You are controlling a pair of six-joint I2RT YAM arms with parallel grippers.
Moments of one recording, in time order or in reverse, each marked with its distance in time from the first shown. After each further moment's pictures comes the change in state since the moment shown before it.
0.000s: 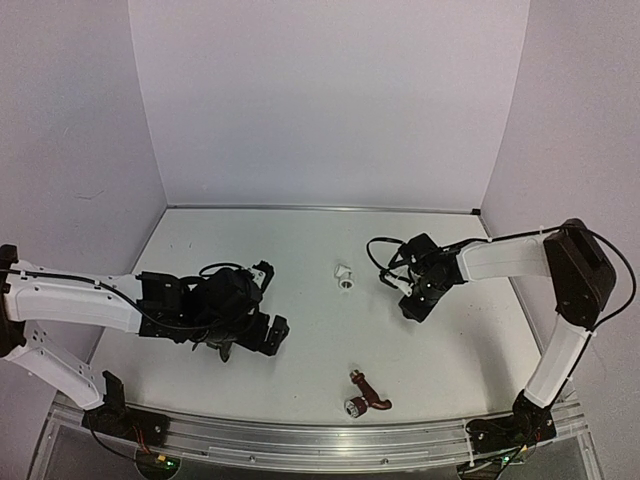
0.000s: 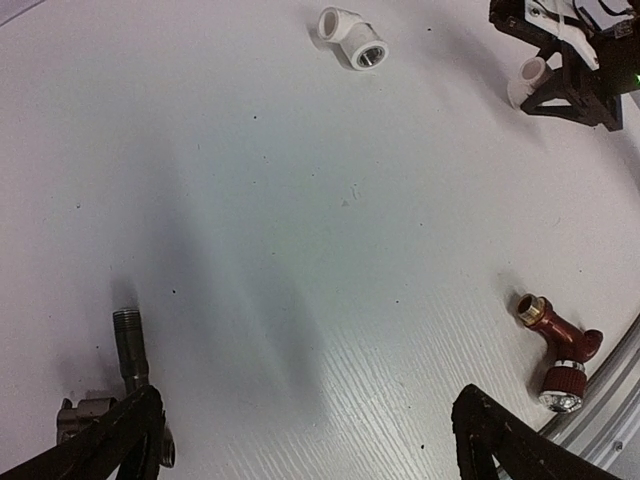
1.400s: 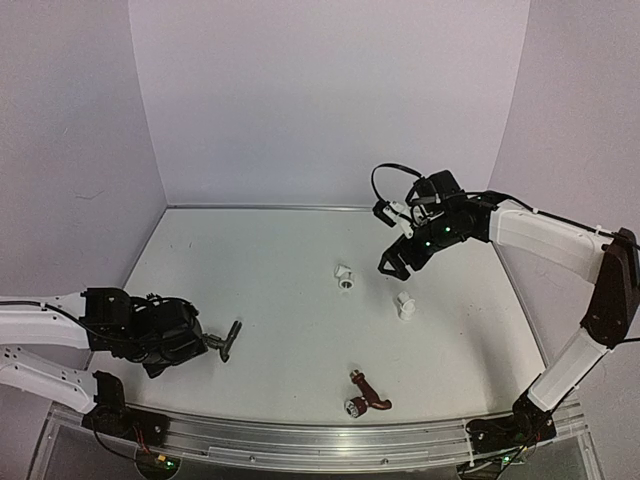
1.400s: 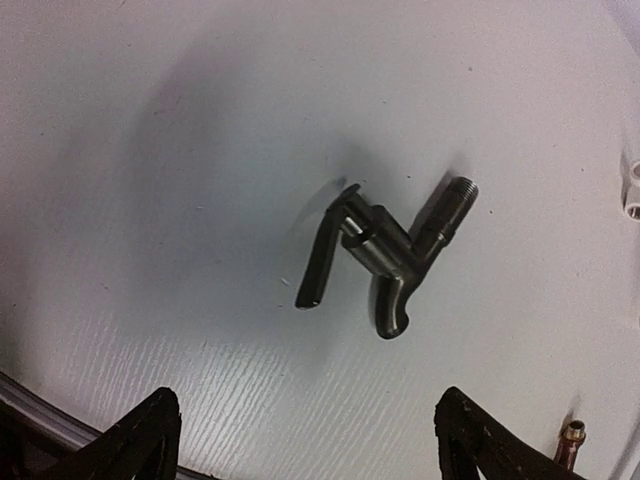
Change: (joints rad) left arm 0.026 -0.343 -0.209 -0.535 -0.072 -0.971; right arm 0.000 -0.179 0.293 -0.156 -0.238 0.026
